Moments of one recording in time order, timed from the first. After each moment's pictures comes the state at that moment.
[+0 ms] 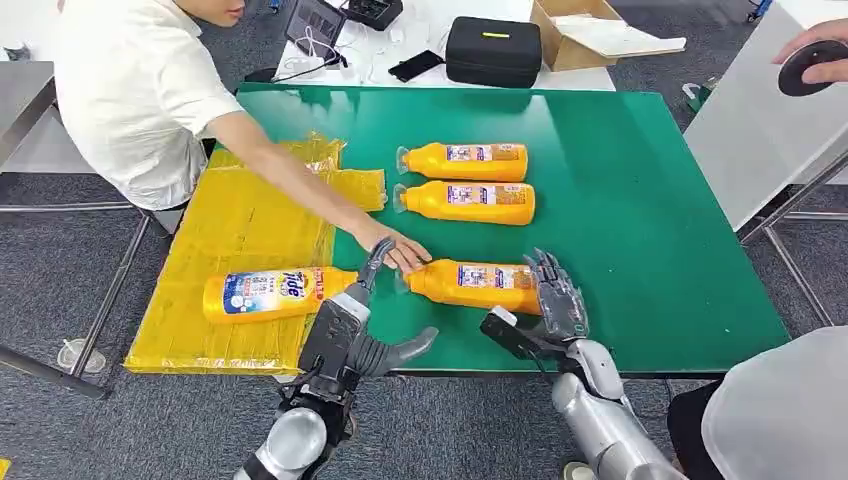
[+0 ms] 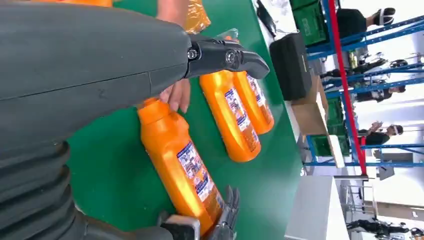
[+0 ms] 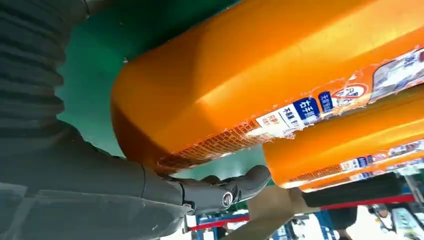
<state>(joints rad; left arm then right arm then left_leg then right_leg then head) -0.19 -0.20 -0.72 -1.23 -0.11 0.26 -0.36 -0.38 -0.06 0.21 -0.68 0.97 -0.54 -0.28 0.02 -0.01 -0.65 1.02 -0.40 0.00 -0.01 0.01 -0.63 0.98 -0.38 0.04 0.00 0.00</state>
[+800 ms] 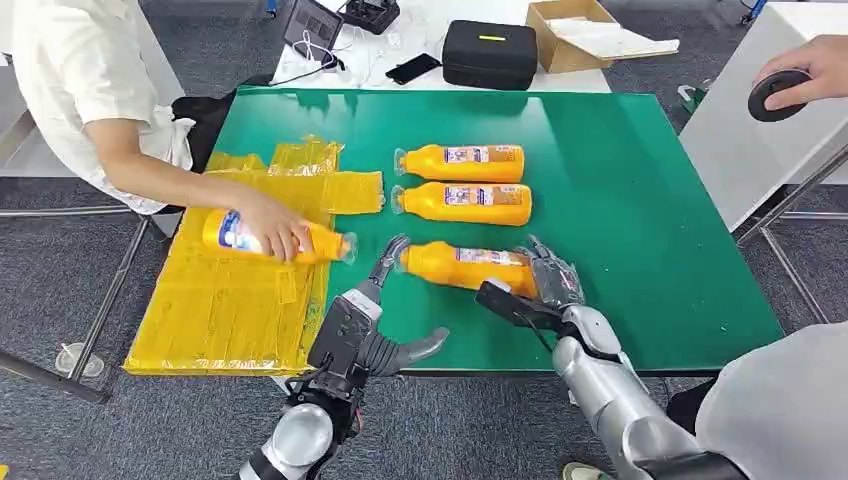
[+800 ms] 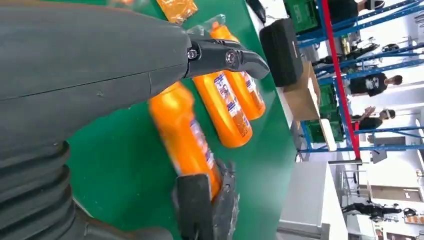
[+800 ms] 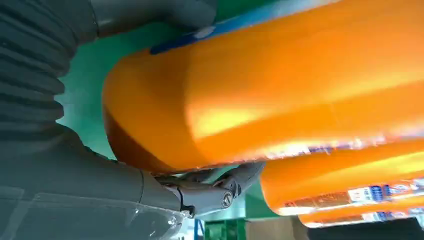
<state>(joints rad) -0.22 -0.21 -0.74 -1.22 -0.11 0.24 -0.35 -0.54 -0.08 0.25 -0.53 0.97 -0.28 -0.16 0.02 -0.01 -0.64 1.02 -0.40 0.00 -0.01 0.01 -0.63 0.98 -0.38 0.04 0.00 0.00</state>
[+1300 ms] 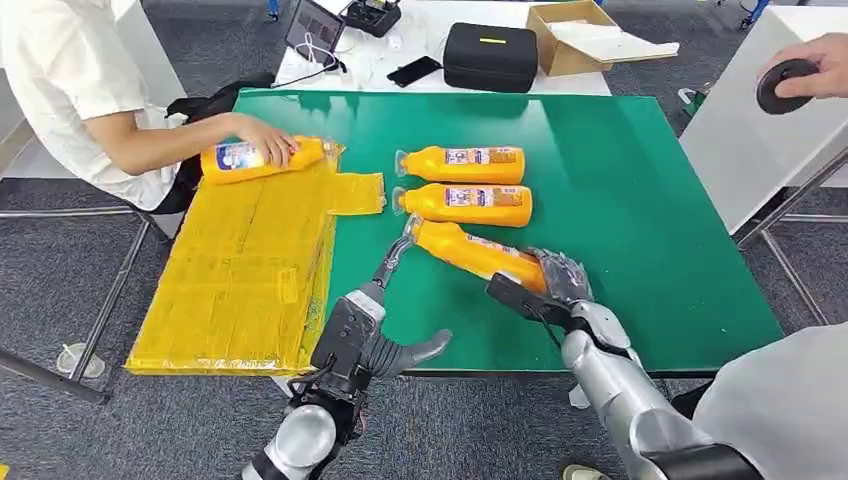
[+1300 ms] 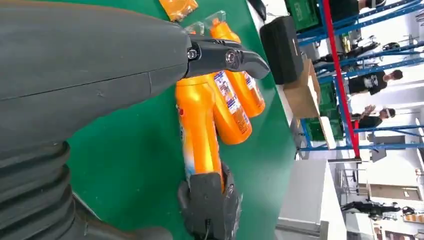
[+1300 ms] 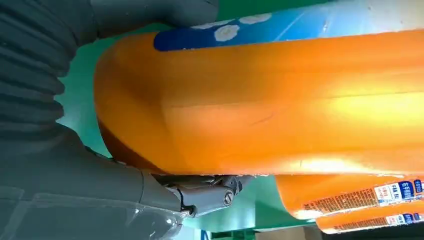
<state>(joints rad) -0.22 -0.21 -0.75 -1.21 -0.09 0.24 -0.35 -0.54 -0.09 0.25 -0.49 0.92 -0.26 -0.19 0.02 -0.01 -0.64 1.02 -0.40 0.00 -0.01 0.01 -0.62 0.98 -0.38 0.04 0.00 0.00</state>
